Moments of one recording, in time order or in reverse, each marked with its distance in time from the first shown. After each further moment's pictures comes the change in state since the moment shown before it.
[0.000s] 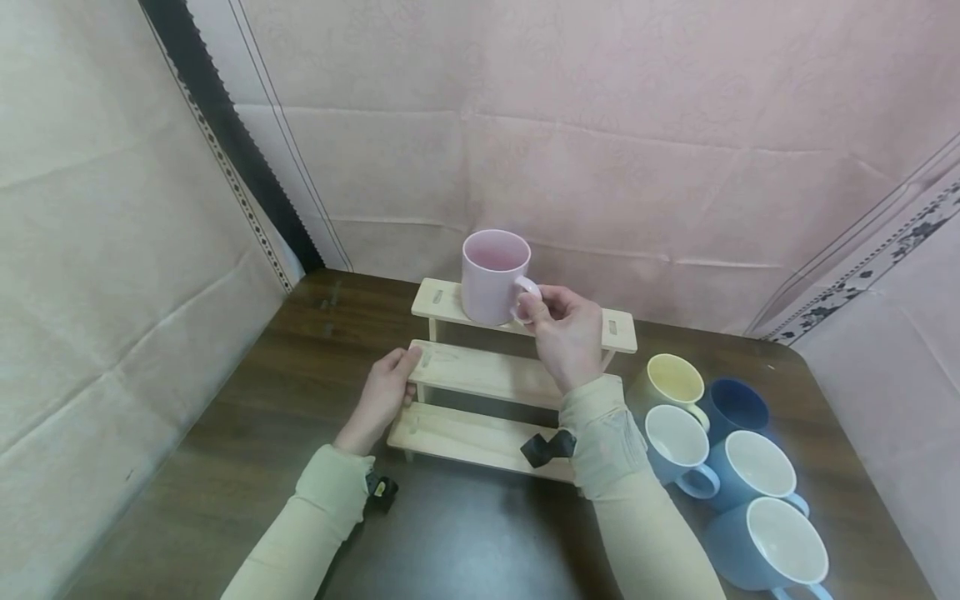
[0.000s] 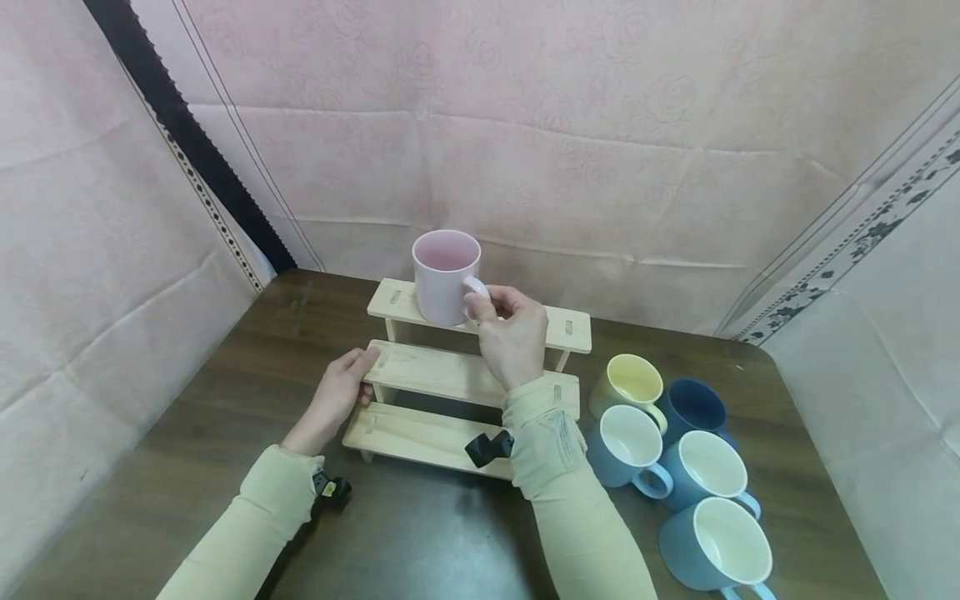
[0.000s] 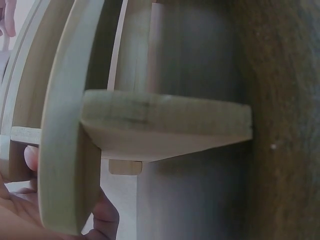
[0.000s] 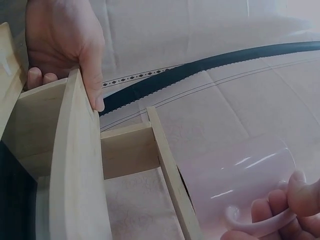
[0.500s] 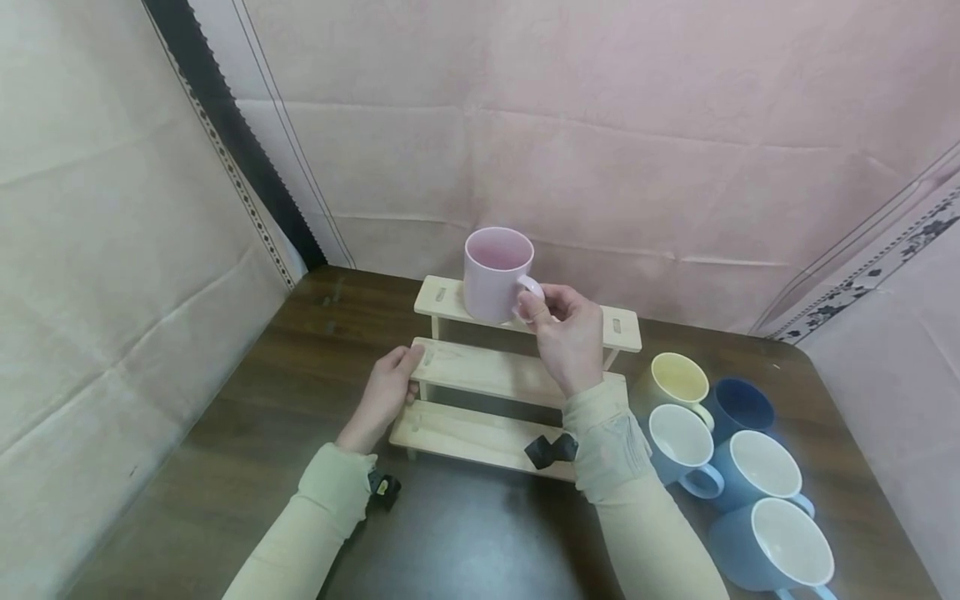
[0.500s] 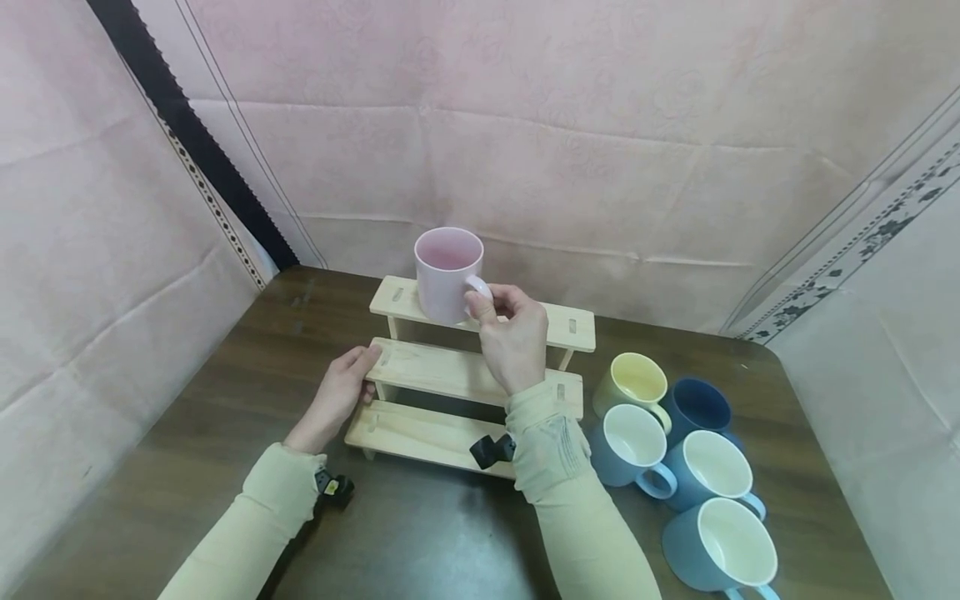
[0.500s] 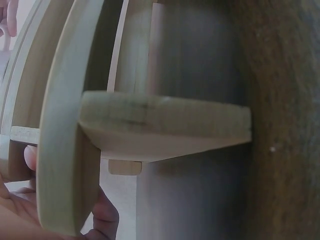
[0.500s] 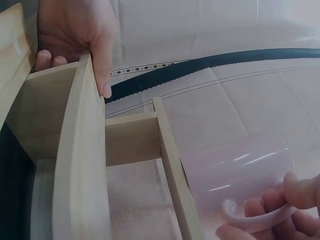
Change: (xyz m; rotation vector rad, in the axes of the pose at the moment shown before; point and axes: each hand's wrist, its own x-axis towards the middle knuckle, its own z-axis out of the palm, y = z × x) left_hand 0.002 -0.001 0.001 0.001 0.011 0.002; right_hand -0.001 0.004 -0.001 -0.010 -0.020 -0.078
